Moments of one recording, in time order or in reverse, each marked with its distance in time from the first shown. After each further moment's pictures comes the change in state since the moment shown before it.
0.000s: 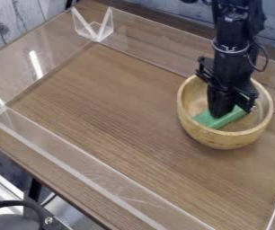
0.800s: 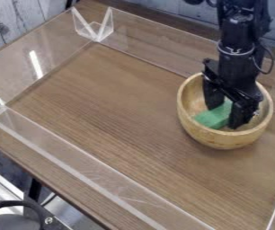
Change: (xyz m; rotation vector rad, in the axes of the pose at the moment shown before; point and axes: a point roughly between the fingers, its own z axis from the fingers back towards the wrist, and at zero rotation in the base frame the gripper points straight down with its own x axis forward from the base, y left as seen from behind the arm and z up) arm 0.000 -0.006 0.000 -0.014 0.004 -0.026
